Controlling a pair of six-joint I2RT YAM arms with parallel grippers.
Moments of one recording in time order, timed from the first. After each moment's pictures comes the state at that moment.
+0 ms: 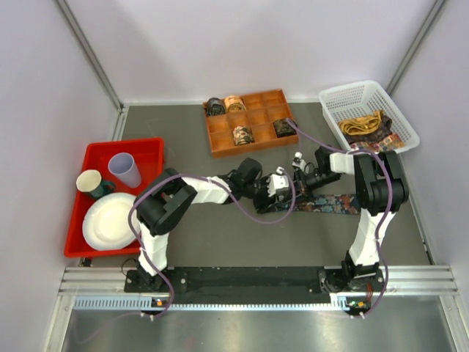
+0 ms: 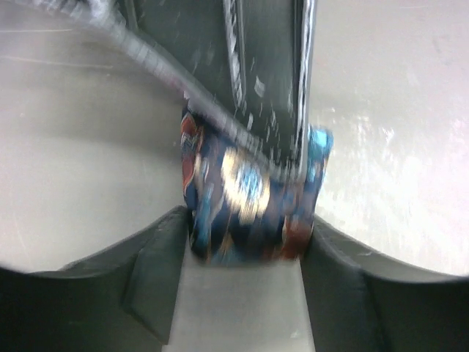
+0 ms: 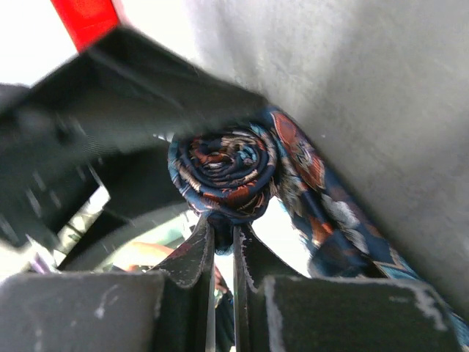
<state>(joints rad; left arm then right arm) -0.82 1.96 1.09 0.13 0.53 0.41 0.15 1.96 1.06 -0.68 -1.04 0.07</state>
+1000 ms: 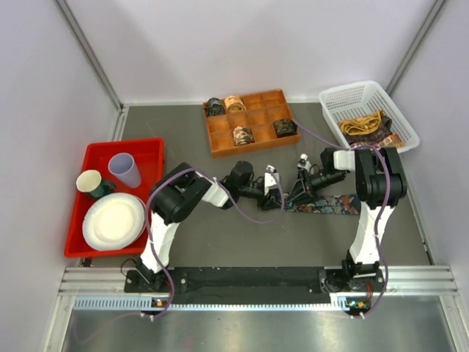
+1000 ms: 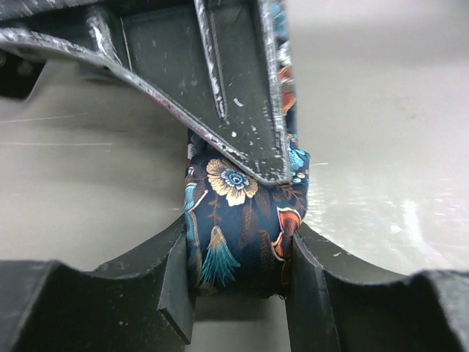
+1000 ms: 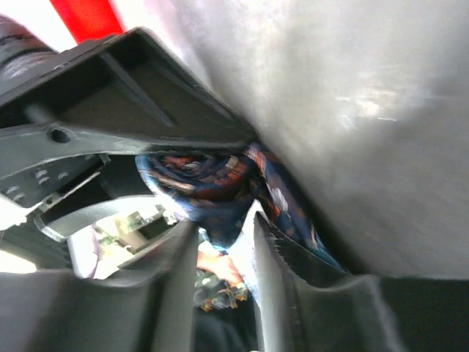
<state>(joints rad) -0.74 2.16 0.98 0.82 0.87 0.21 0.09 2.04 1.11 -0.77 -1.07 0.03</state>
